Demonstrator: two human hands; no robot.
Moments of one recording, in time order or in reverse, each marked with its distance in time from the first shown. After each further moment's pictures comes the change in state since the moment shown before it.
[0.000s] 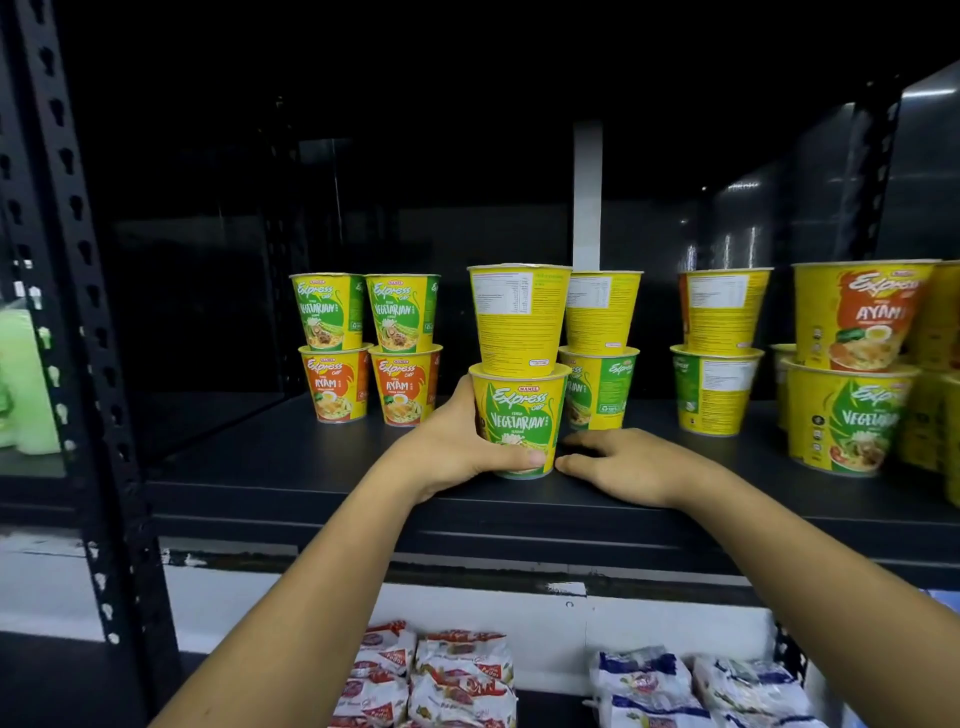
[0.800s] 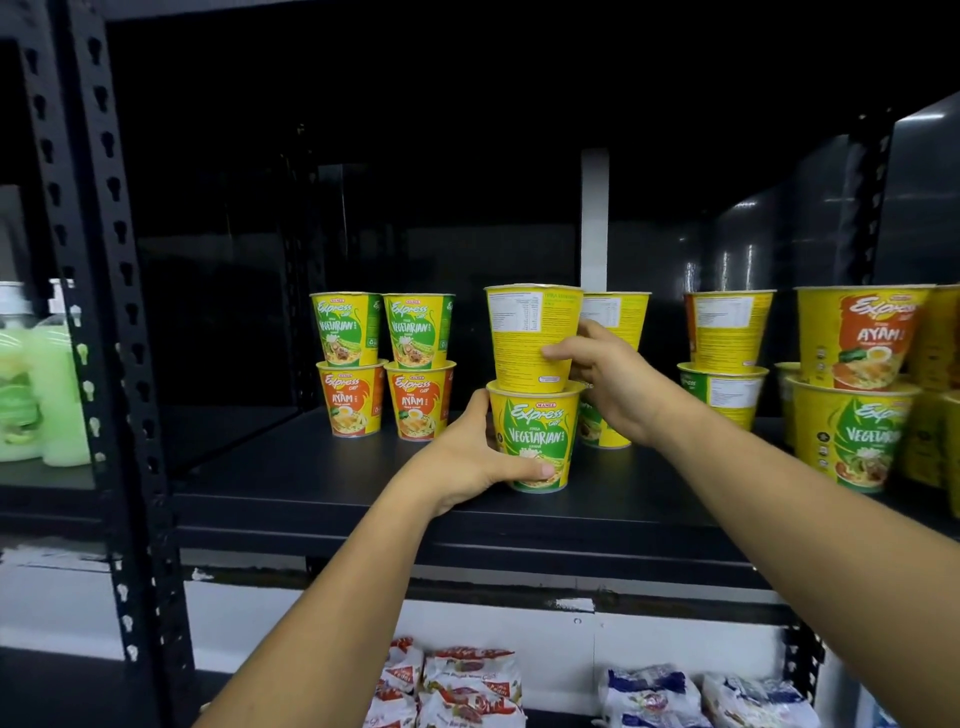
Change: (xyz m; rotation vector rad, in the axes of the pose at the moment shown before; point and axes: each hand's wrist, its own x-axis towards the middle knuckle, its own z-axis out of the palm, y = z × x) left_hand -0.002 -0.004 -0.004 -0.069 0.006 -0.021; right_hand 0.023 -0.068 -0.050 1.119 0.244 -0.187
